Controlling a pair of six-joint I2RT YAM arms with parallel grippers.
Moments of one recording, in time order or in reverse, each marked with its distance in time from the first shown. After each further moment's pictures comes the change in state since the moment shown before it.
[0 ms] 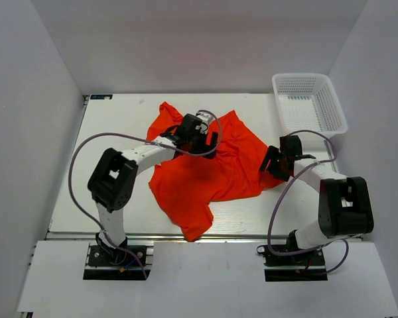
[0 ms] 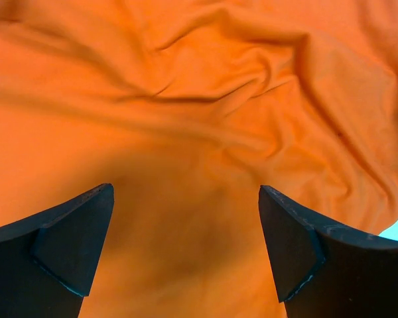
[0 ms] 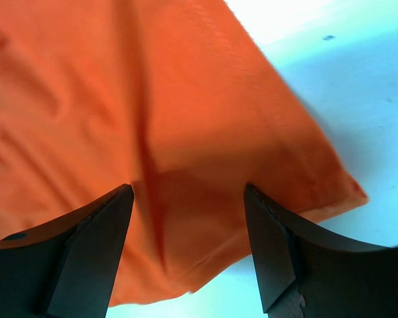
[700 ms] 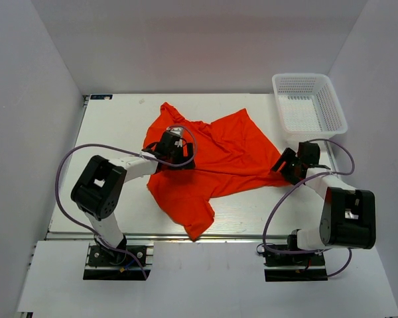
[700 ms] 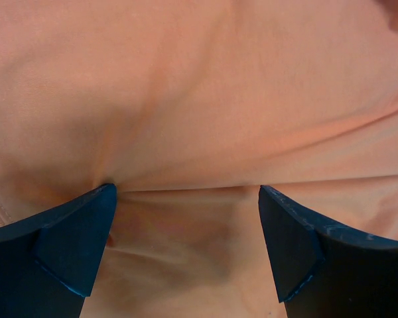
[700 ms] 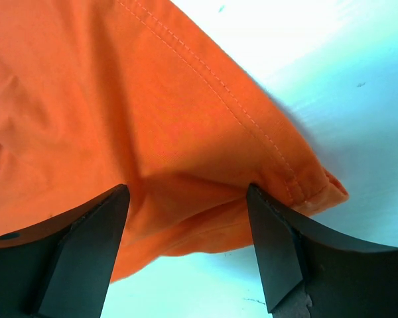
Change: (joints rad) left arm 0.112 -0.180 -0.404 0.119 -0.110 -0.212; right arm -0.193 -0.065 -0.109 0.088 -0.049 0.033
